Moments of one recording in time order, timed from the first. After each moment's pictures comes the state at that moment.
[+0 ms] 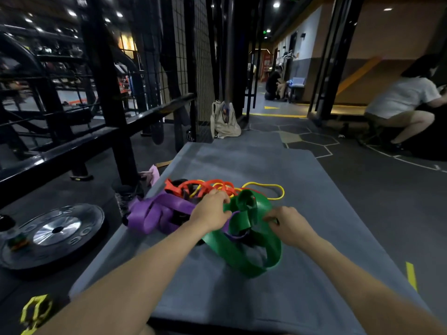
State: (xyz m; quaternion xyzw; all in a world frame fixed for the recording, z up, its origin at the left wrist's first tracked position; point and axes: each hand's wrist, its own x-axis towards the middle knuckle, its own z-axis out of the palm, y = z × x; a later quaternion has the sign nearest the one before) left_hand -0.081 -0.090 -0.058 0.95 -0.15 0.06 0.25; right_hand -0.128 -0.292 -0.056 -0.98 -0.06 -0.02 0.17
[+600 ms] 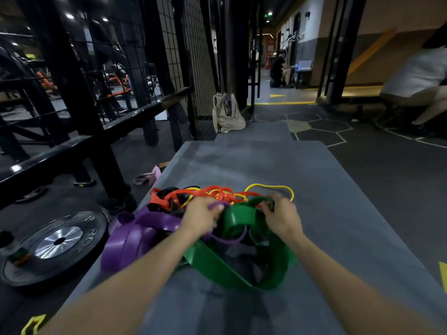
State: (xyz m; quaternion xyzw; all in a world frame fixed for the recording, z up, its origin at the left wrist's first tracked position) left_hand -0.024 -0.092 -0.071 0.91 -0.04 0.02 0.42; right_hand -0.036 -0.285 -0.087 -0.93 0.08 -0.13 0.34
